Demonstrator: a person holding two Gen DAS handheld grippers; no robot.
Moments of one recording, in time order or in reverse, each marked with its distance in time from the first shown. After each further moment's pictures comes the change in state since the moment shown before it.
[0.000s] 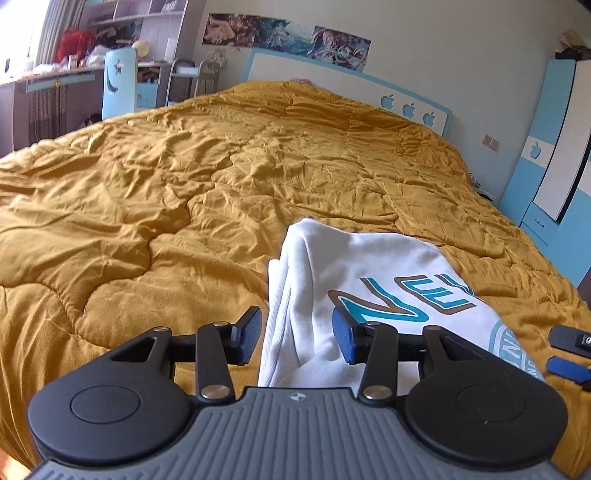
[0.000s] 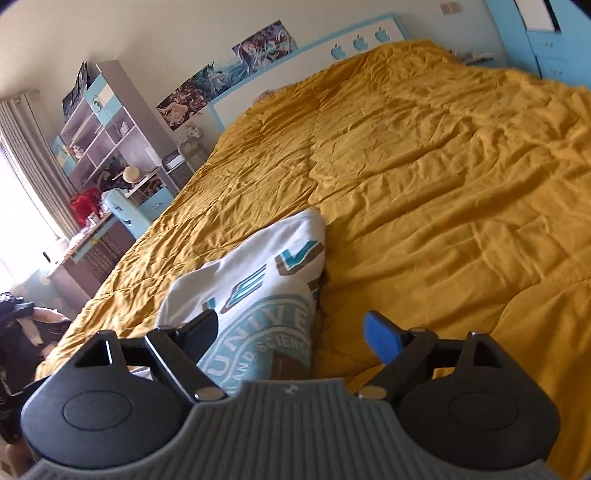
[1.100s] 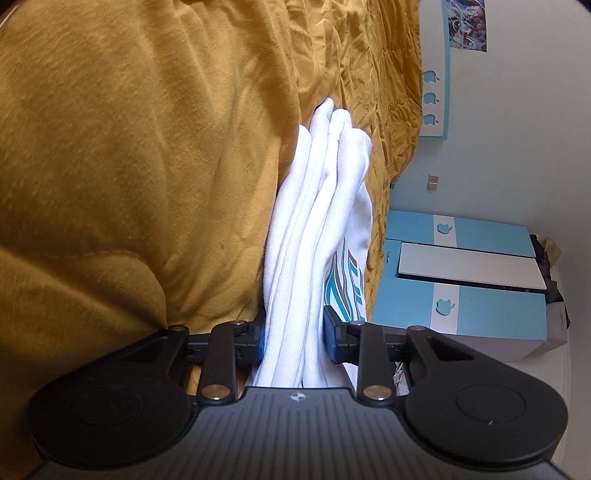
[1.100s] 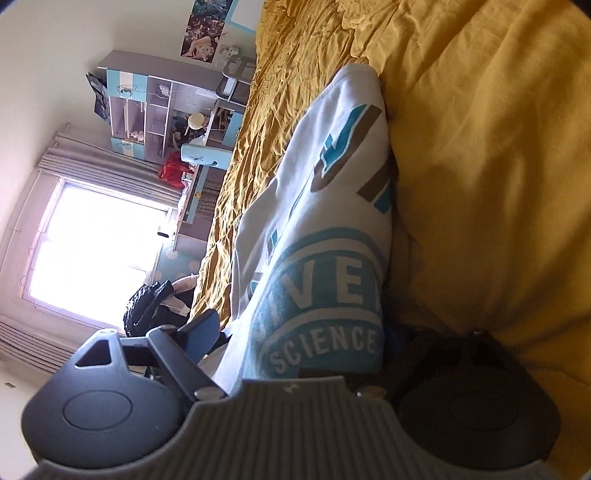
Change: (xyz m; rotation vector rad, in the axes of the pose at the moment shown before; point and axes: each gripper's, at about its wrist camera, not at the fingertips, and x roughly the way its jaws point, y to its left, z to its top) left arm 0.123 0.111 -0.025 -0.862 0.519 -0.609; right arm 0.113 -0.037 0.000 0.345 0.392 0.408
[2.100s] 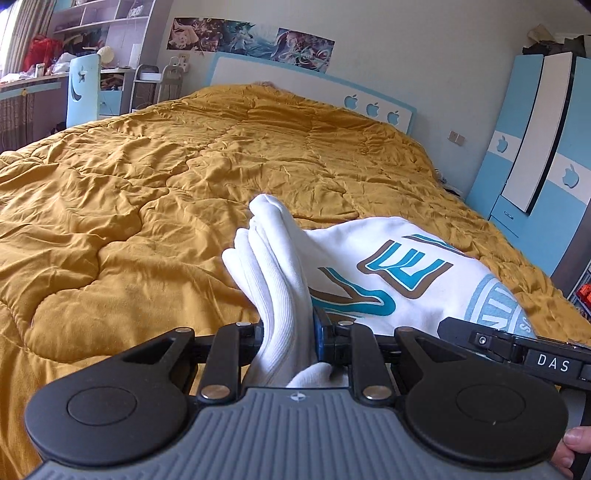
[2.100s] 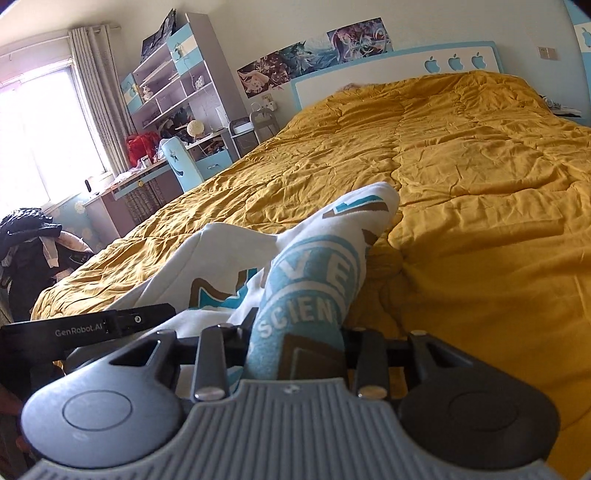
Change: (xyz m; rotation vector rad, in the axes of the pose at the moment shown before) left arm 0.010 -0.120 -0.143 0.981 -0.502 0.545; right arm -0.001 0.080 -0.051 -0.683 -0.307 -0.378
